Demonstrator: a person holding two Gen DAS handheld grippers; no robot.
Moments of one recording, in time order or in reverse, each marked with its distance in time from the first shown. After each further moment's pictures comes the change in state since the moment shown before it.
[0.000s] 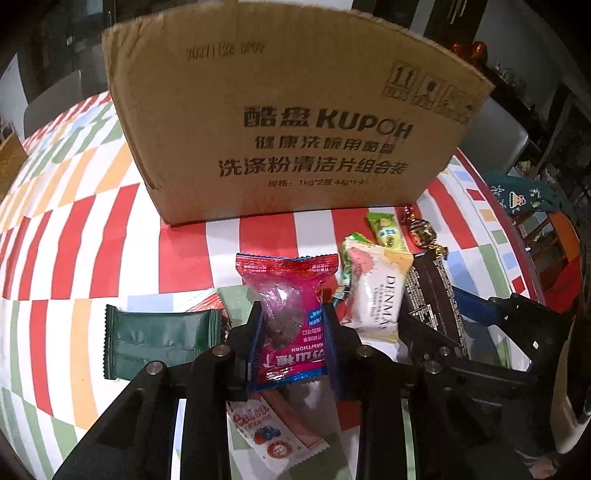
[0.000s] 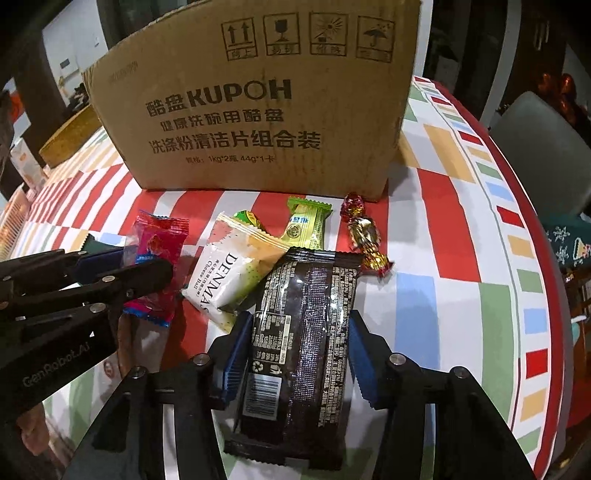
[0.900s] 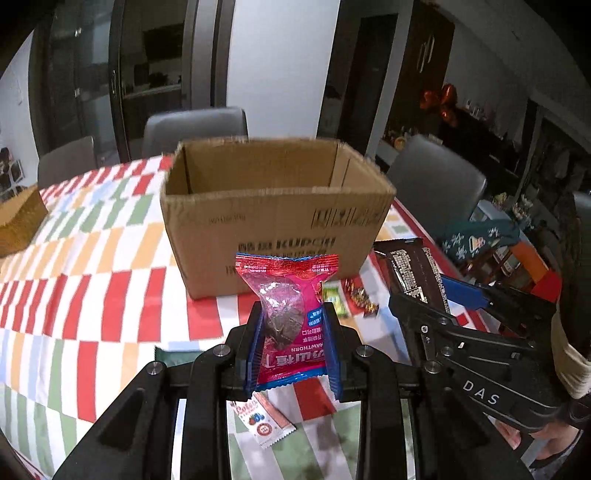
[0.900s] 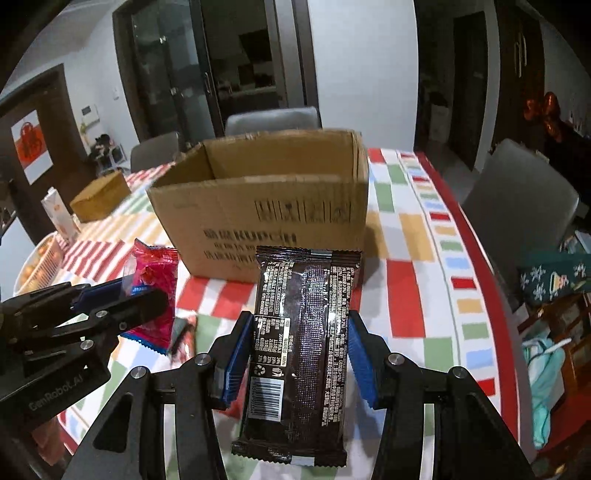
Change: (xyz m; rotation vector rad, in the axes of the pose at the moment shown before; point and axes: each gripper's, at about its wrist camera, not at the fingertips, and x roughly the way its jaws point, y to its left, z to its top) left arm -0.115 -0.021 0.005 0.043 -0.271 -0.032; right arm -0.106 -0.003 0.020 0.011 -0.266 0.041
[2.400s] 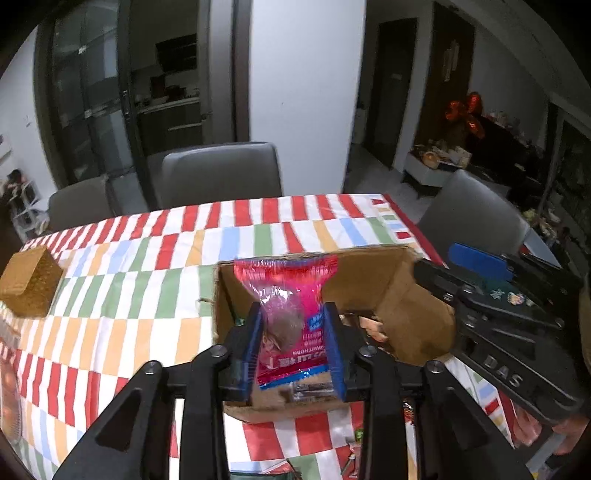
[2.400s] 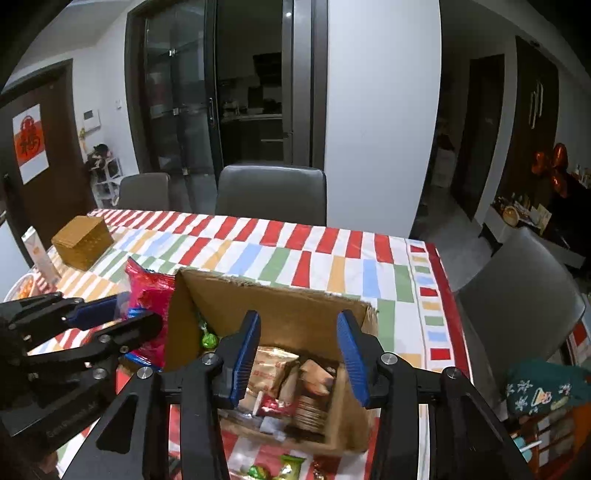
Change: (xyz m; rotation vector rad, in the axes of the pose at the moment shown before) left arm 0.051 0.049 0.150 -0.006 -0.007 0.121; right arm 0.047 0.010 0.172 -0.094 -0.095 -0.046
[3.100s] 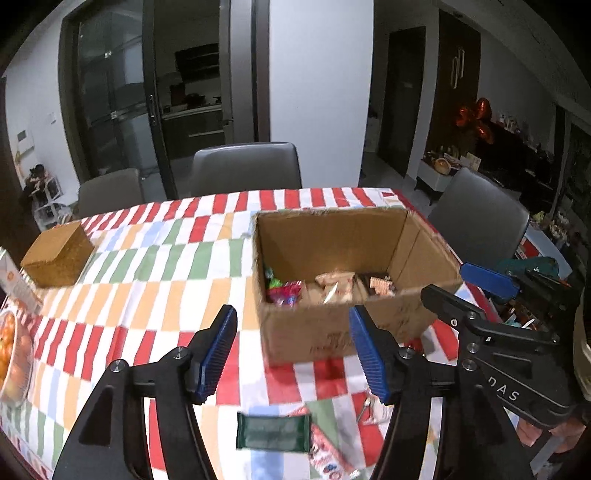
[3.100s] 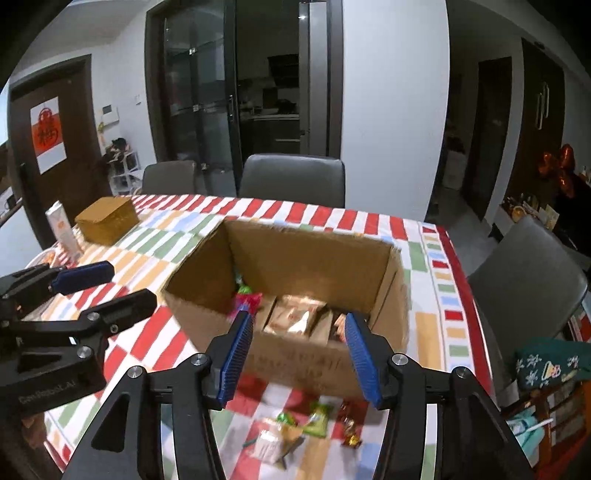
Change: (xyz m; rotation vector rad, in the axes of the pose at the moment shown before) left arm -0.068 0.007 -0.083 -0.018 -0.047 0.055; right arm -0.047 0.033 -0.069 -0.034 -0.007 0.043
